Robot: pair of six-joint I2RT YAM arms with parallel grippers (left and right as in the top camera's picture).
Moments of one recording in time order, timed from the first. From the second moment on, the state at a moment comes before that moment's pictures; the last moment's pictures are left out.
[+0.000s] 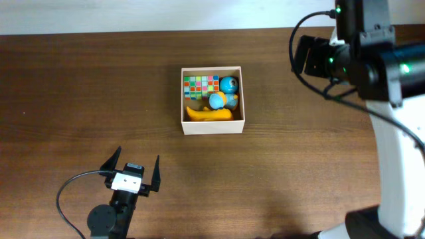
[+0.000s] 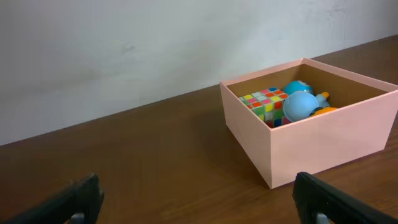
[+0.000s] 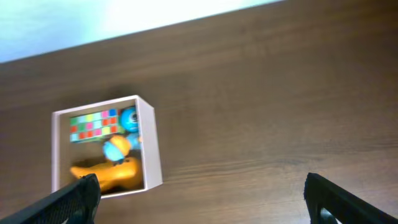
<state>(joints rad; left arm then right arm) -0.01 0.01 0.01 -0.06 0.19 0.20 0.20 1.66 2.24 -1.46 0.15 0.37</state>
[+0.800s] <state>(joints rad) -0.01 0.01 0.01 -0.06 0.19 0.21 0.17 0.77 1.06 -0.42 0.30 0.33</state>
